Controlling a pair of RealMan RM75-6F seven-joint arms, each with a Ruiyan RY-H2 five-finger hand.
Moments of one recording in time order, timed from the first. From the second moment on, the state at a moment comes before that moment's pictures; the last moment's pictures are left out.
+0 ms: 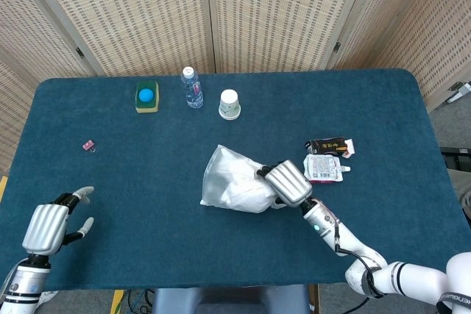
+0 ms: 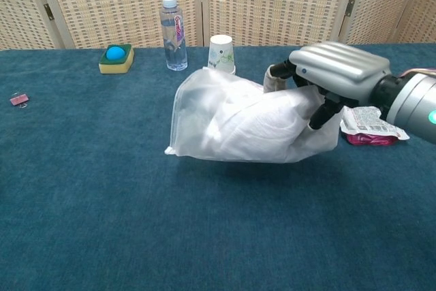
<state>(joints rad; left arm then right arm) -0.17 -1.23 -0.05 -1.62 1.56 1.45 0.09 0.67 -1.55 0.11 -1.40 -1.58 1.11 -0.20</state>
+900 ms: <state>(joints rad) -0.32 -1.21 -0.15 -1.82 1.65 1.43 0.18 0.68 -1.65 0.11 -1.21 -1.86 1.51 0.00</state>
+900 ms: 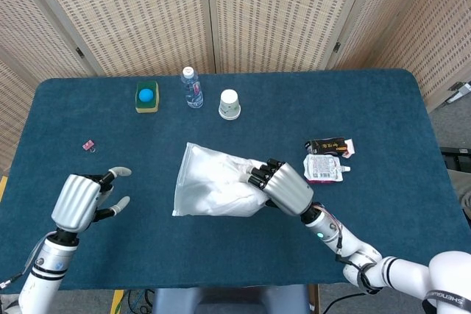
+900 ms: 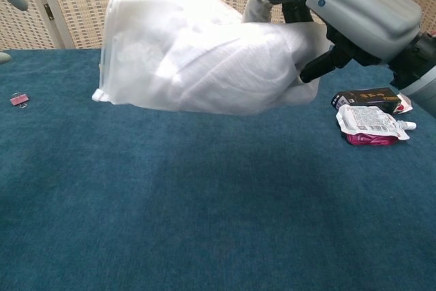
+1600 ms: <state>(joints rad) -0.41 -1.22 -0.18 -1.91 1.66 1.38 0.21 0.71 -1.70 0.12 -1.15 -1.87 1.58 0.06</state>
